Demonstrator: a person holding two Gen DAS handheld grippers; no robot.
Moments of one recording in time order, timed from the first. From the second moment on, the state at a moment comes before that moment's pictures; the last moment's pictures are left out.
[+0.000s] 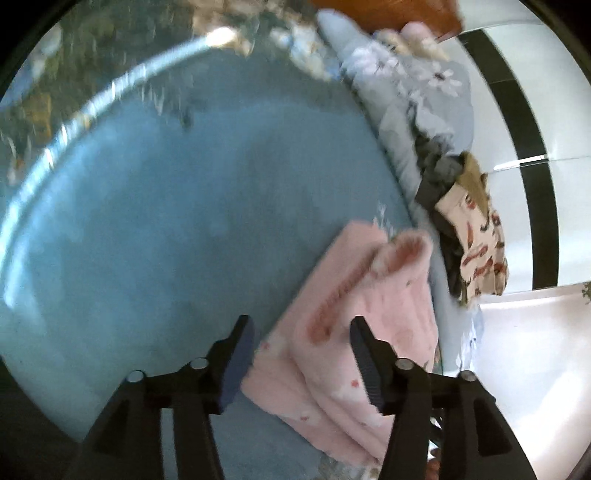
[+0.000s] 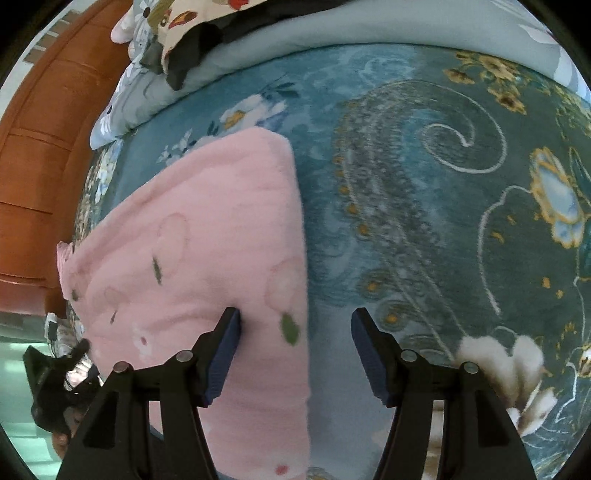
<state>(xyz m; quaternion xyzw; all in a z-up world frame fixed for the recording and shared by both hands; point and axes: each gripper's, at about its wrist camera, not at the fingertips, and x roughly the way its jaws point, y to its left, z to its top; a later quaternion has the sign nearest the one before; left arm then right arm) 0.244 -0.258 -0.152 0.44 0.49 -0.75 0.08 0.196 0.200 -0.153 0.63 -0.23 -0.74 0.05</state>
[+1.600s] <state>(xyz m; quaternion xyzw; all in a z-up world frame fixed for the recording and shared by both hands) 0.191 -0.287 -0.155 0.38 0.53 -0.76 -0.01 0.091 0.069 -0.057 0.56 -0.18 -0.77 0.23</state>
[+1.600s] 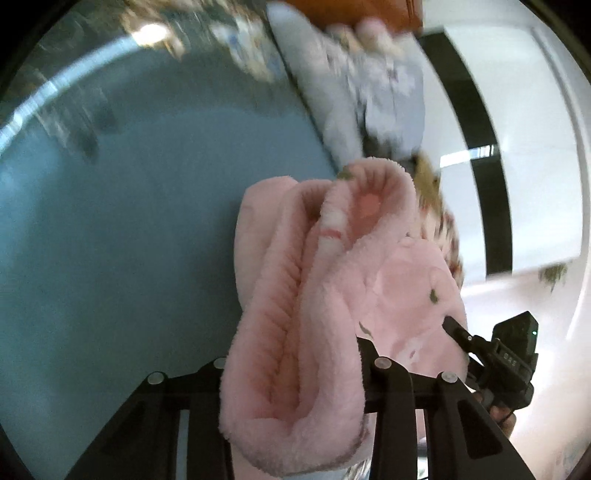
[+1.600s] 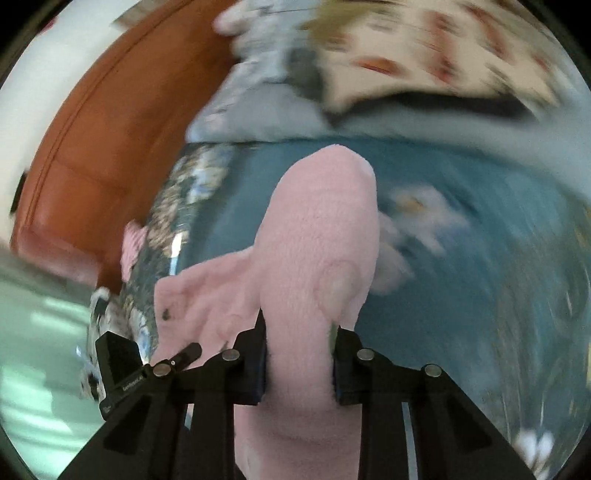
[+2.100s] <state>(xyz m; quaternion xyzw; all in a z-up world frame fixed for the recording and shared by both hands) 0.234 -0.511 -0.151 0.24 0.56 -0.77 0.20 -0.072 -0.312 -0.048 0.54 0.03 -0.71 0.45</state>
